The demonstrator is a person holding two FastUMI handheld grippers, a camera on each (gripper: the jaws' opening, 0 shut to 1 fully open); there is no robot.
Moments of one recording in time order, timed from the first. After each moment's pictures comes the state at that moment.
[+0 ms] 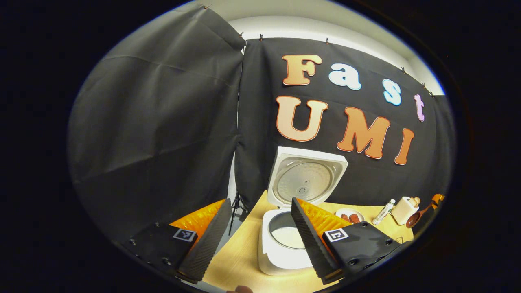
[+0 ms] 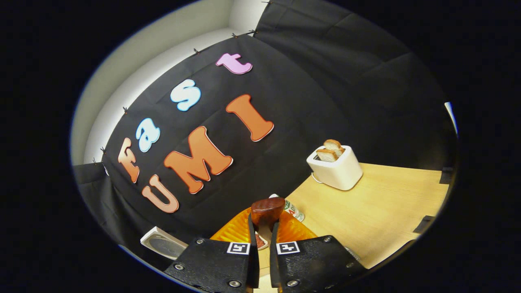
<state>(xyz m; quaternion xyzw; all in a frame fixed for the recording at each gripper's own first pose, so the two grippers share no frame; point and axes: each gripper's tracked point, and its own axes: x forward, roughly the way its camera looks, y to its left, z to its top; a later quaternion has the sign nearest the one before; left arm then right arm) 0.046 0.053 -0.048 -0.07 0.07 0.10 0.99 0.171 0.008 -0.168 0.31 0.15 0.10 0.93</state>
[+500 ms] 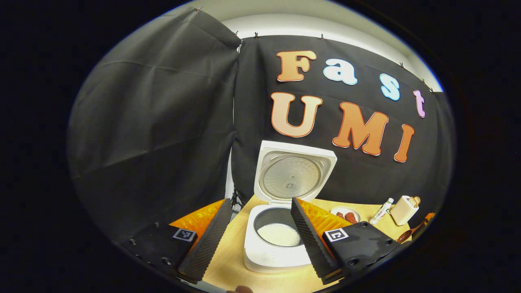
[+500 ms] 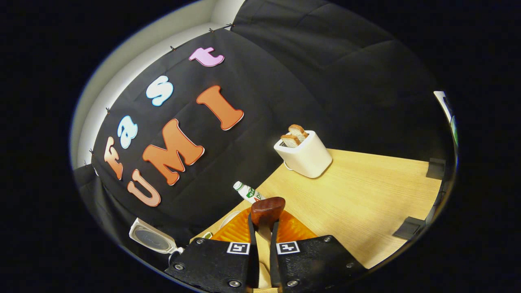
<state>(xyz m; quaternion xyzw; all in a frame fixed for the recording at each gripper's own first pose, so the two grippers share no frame) 0.046 0.002 -0.053 -0.05 0.08 0.11 0.99 0.158 -0.043 -0.252 0.31 0.21 0.07 0.92</state>
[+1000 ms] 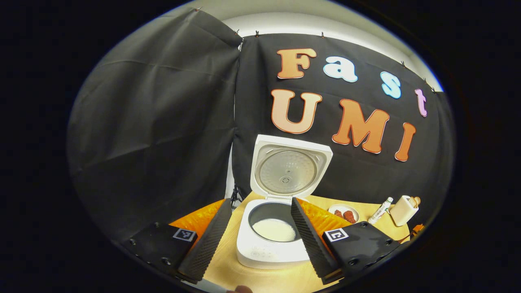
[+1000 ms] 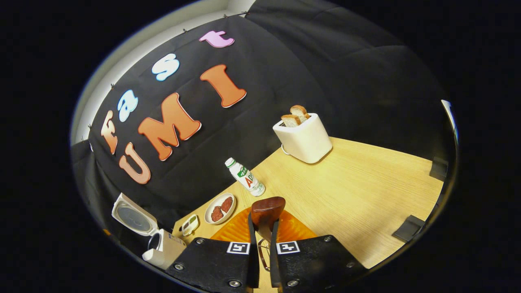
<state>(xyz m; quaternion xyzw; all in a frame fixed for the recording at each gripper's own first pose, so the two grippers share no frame) 0.035 -0.013 -0.058 -0.06 0.08 0.13 0.99 0.150 -0.016 -0.305 0.24 0.24 0.09 0.94</state>
